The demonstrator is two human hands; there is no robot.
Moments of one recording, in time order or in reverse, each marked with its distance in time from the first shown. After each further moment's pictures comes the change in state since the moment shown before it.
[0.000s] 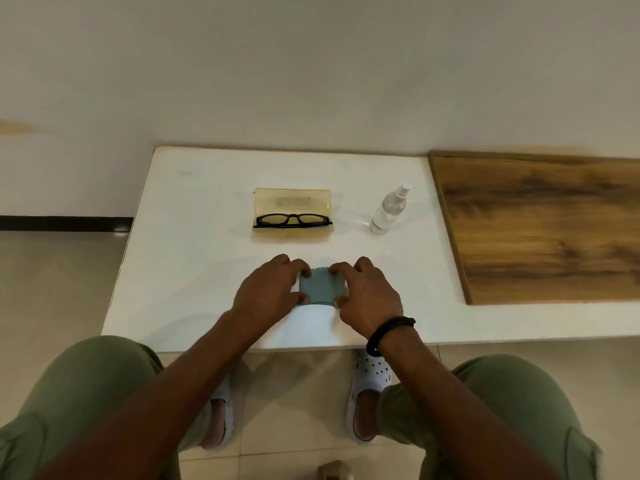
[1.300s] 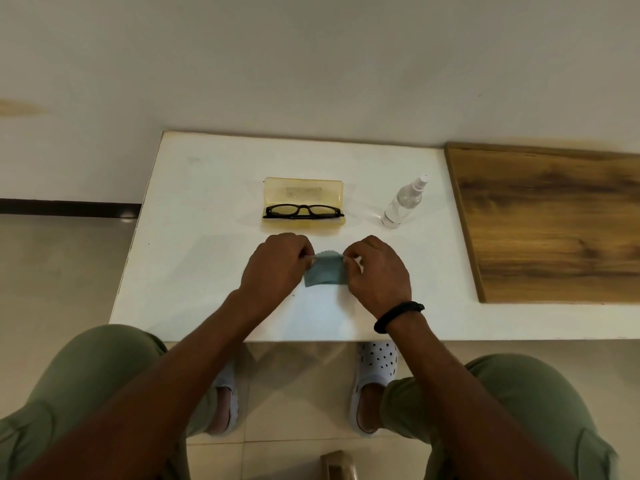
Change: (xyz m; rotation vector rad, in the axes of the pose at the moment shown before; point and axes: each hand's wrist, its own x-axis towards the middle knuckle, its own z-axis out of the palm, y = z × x) left_hand 0.011 0.009 -0.022 -0.110 0.183 -0.088; right_hand 0.027 0.005 0.008 0.168 0.336 -0.122
